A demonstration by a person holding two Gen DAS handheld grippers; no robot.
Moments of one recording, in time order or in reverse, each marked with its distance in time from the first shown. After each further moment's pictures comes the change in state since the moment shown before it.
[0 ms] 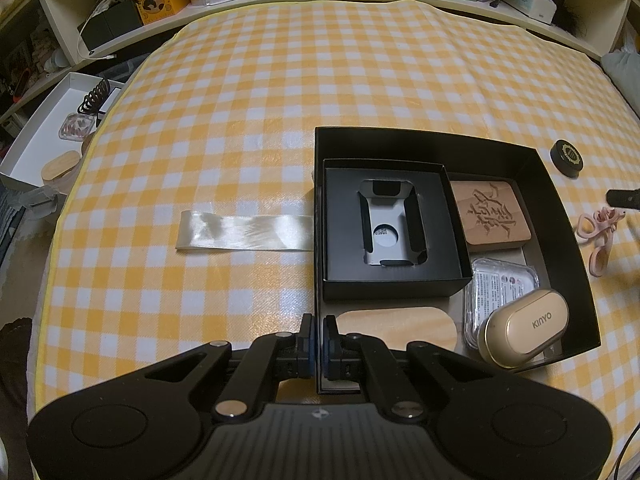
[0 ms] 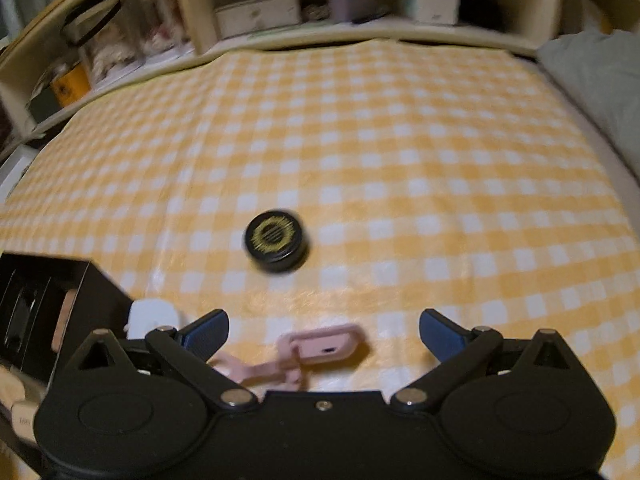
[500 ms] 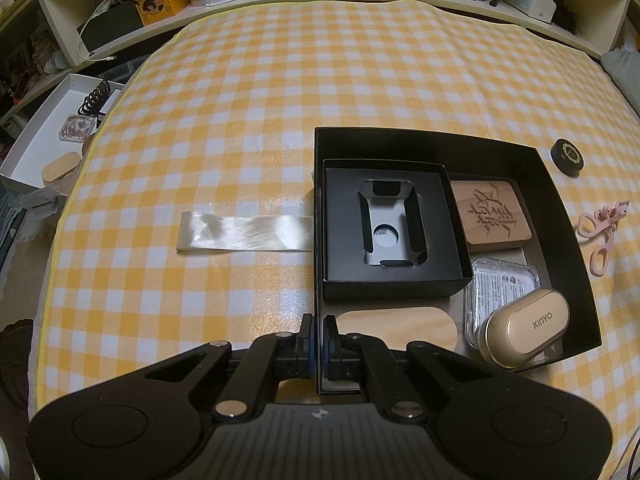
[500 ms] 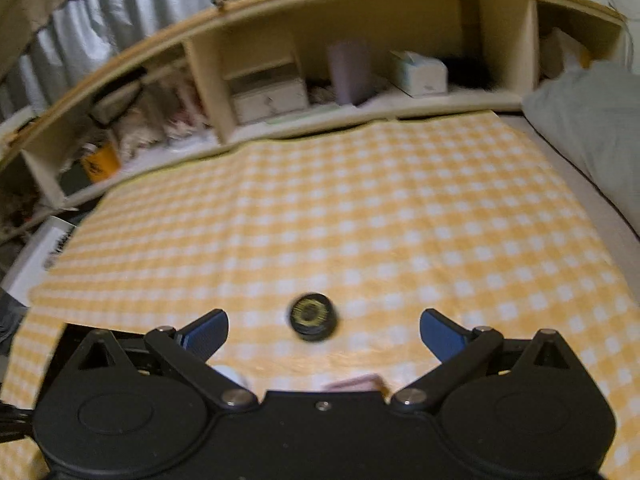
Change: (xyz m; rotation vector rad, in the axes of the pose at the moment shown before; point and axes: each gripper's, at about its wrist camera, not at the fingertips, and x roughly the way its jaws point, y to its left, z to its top) left arm 0.000 0.000 0.000 -0.001 0.000 0.000; right arm -0.068 -0.007 0.018 0.087 -0.186 0.011
